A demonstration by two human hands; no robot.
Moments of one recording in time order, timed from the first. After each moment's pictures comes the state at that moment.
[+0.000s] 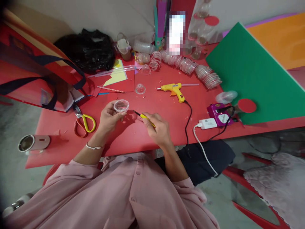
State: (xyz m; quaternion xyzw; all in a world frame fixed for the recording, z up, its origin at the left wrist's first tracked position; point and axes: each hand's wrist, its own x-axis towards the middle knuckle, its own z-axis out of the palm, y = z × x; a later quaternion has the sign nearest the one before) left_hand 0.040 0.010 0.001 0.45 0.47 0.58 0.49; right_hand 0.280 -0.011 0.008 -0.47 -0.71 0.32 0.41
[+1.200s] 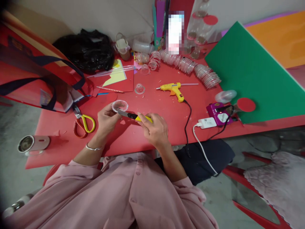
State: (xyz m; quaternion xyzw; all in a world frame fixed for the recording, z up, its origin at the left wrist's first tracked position) left_hand 0.042 0.003 0.006 0.51 0.52 0.57 0.38; right_hand 0.274 -0.014 -0.005 -0.47 -0.79 0.10 0.38
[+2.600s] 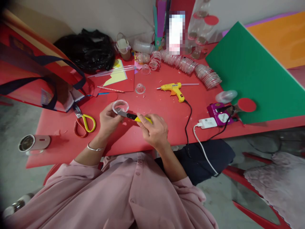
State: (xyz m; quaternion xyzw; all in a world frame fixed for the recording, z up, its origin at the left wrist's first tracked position) left_hand 0.049 0.000 0.006 0.51 0.52 0.57 0.38; right_hand 0.269 -0.019 0.000 -0.46 -0.79 0.11 0.40
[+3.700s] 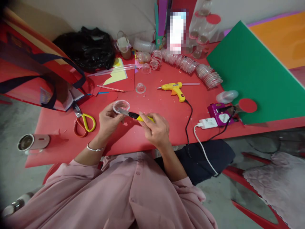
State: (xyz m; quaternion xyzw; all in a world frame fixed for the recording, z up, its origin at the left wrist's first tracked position) left_hand 0.050 -0.003 0.011 0.51 0.50 0.58 0.39; right_hand 0.271 -0.014 -0.003 -0.42 -0.77 0.11 0.46
